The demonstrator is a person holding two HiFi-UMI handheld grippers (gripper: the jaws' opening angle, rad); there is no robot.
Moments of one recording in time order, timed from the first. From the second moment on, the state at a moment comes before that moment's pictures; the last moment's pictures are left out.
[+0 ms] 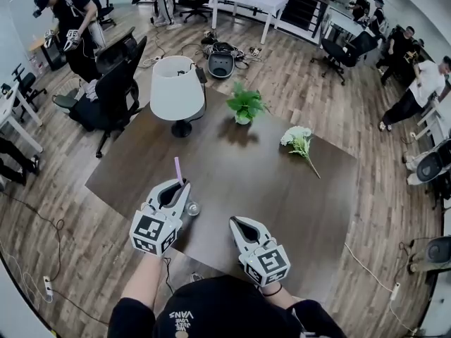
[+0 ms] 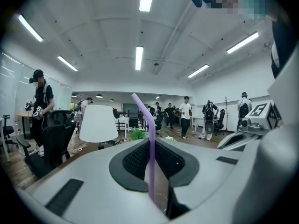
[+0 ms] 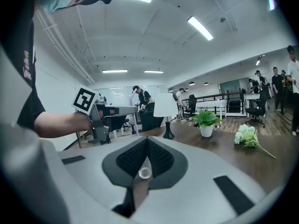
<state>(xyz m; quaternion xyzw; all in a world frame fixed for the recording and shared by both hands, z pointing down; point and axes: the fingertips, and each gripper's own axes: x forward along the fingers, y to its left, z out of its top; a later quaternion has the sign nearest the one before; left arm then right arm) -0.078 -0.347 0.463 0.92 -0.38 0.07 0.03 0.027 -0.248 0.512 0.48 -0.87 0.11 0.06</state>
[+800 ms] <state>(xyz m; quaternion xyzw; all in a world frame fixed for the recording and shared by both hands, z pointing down) -0.121 -0.300 0.431 0.91 -0.41 0.04 0.02 -0.001 -0.238 0.504 0.45 -0.88 0.10 0.06</state>
